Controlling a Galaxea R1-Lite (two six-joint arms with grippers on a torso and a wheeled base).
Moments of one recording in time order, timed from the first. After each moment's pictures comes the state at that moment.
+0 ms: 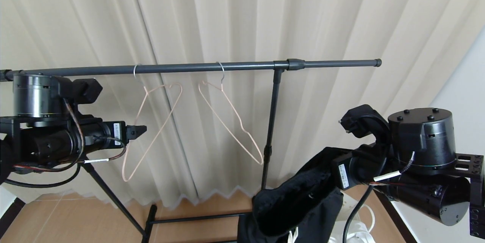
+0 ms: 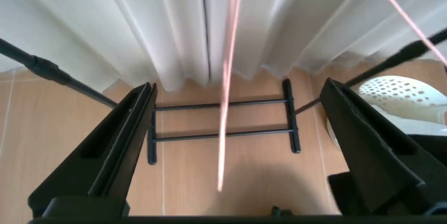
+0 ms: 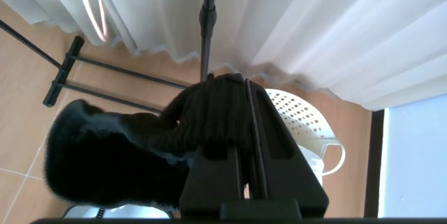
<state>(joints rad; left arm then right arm) -0.10 1.57 -0.81 -0.25 0.08 -0.06 0.63 1.57 -0.67 -0.38 -0.36 0.08</state>
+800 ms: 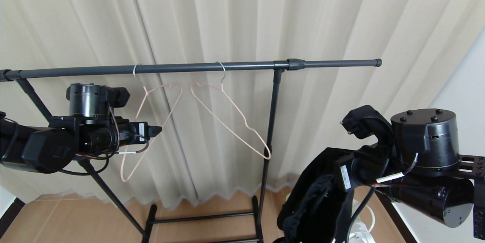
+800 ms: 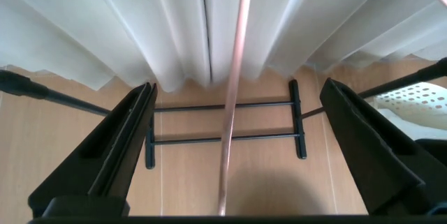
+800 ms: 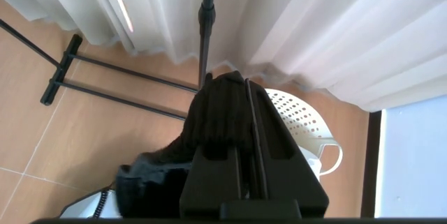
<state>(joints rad) -0.09 1.82 -0.91 -0.37 0.08 -0.06 0.63 1.56 -0.66 -0.38 -0.36 0.07</state>
